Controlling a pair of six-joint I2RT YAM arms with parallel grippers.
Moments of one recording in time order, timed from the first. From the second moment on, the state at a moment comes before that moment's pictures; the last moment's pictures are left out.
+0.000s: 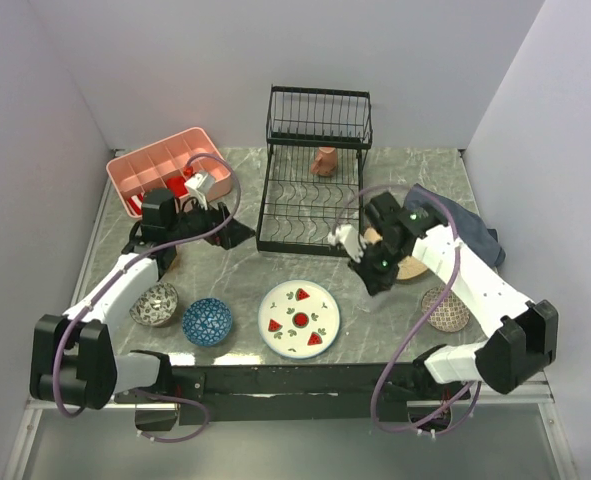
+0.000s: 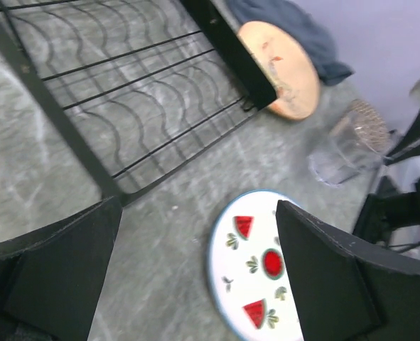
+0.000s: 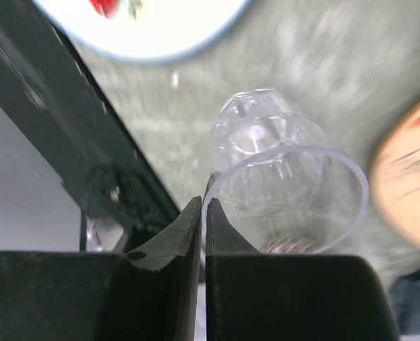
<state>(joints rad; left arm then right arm) -0.17 1.24 0.76 0.12 0.77 -0.24 0.49 1.31 1.14 -1.28 -0.30 -0.60</state>
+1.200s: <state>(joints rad) -0.05 1.44 0.79 0.74 1.01 -1.18 0.35 1.77 1.59 -0.13 -1.12 0.65</state>
